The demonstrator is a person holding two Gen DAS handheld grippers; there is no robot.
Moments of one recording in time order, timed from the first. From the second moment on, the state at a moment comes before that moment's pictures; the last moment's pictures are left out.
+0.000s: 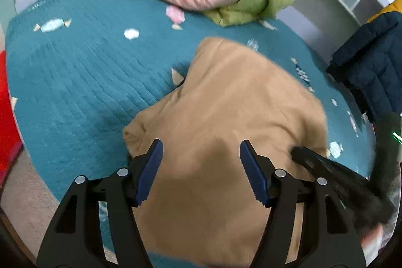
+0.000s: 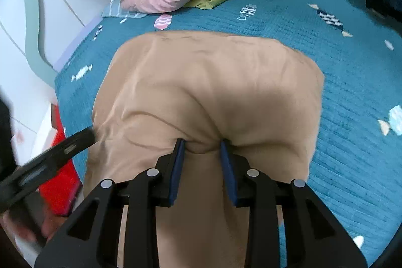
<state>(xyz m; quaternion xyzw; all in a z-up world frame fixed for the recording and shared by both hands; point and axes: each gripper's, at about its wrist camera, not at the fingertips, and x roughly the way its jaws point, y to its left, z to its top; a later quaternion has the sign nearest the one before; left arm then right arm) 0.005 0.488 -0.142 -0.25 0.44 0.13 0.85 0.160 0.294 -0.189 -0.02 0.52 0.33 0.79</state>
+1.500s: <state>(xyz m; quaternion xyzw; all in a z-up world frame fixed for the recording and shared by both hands) -0.028 0.304 -0.115 -0.16 0.46 0.21 0.85 0.086 0.096 -0.132 0.02 0.46 0.29 0.84</state>
